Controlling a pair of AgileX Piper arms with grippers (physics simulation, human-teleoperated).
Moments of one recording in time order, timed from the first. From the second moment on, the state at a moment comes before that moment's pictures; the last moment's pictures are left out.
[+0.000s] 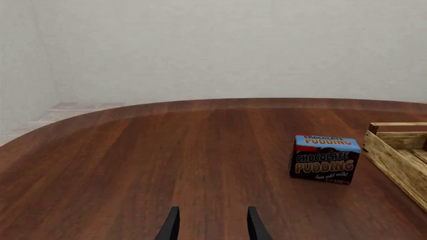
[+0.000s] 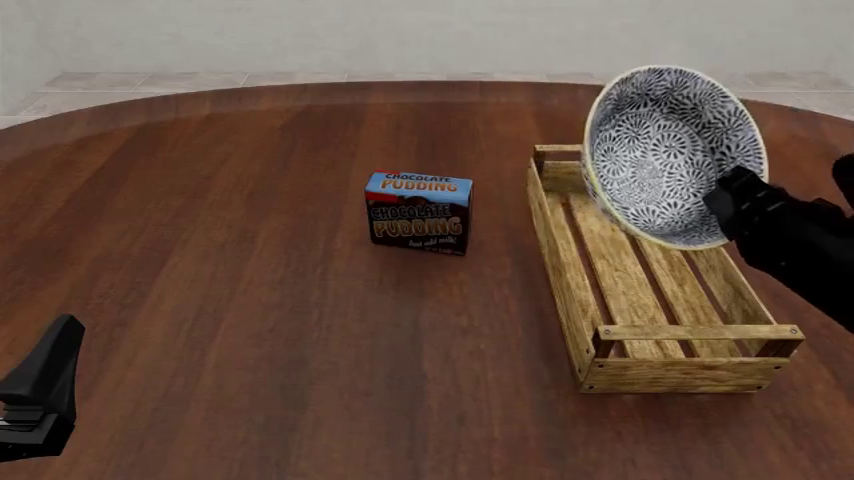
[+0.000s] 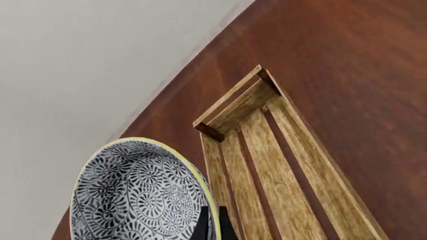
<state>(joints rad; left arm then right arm) 0.00 0.01 0.00 0.00 0.00 0.03 1.07 -0.48 -0.22 0.81</state>
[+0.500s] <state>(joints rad) 0.00 0.01 0.00 0.00 0.00 0.07 1.23 -0.49 -0.26 0.81</state>
